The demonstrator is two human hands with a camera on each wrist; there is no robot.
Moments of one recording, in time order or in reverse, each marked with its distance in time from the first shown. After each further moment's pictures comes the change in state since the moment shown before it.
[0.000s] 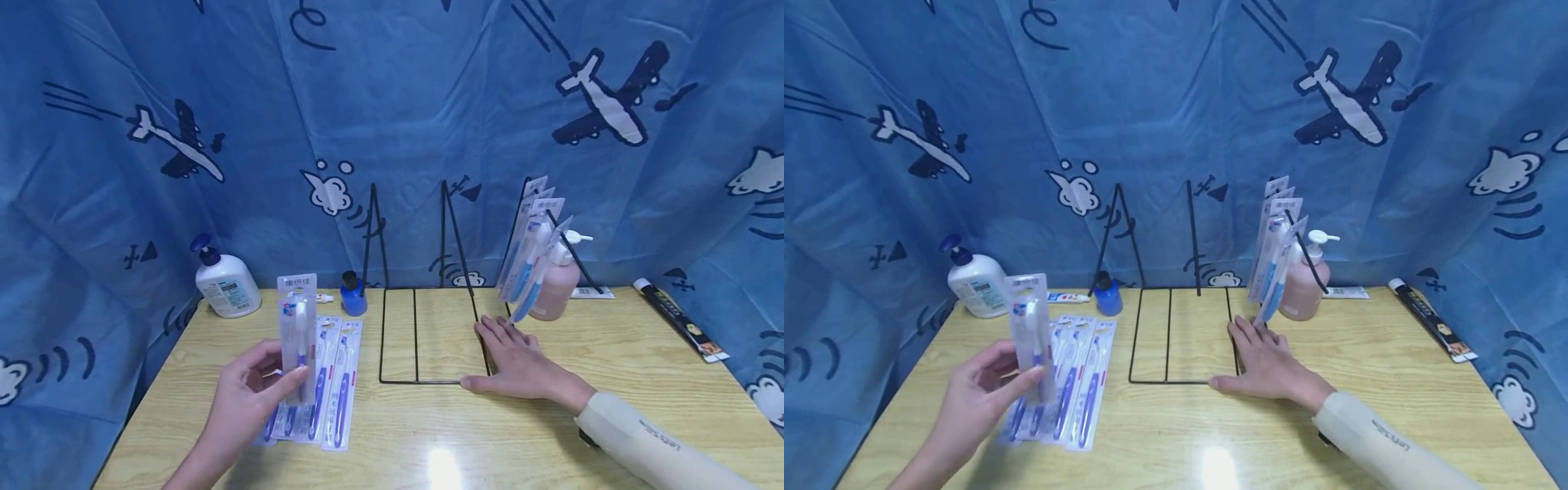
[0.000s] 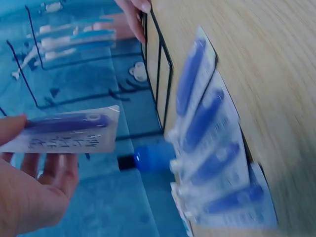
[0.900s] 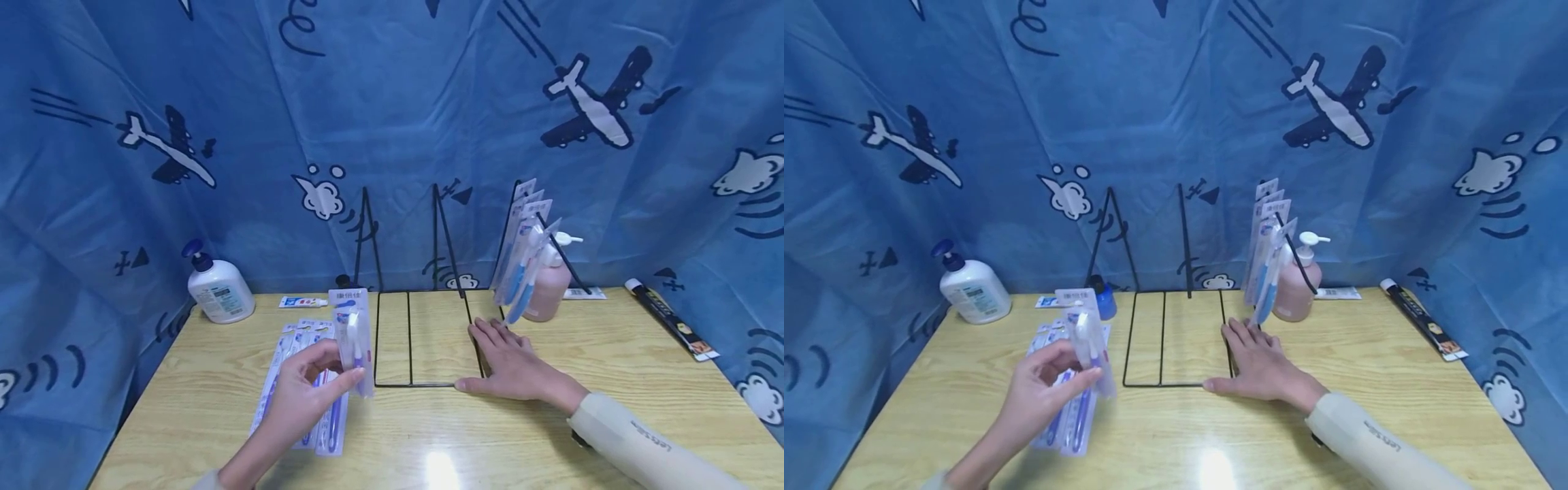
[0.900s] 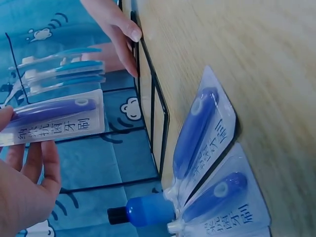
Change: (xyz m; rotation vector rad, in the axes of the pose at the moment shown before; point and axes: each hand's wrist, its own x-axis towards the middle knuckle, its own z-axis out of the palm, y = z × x) left_hand 0.020 -0.011 0.067 -0.154 -0.186 0.345; right_hand 0.001 0.005 0.001 -0.012 0.004 -0.016
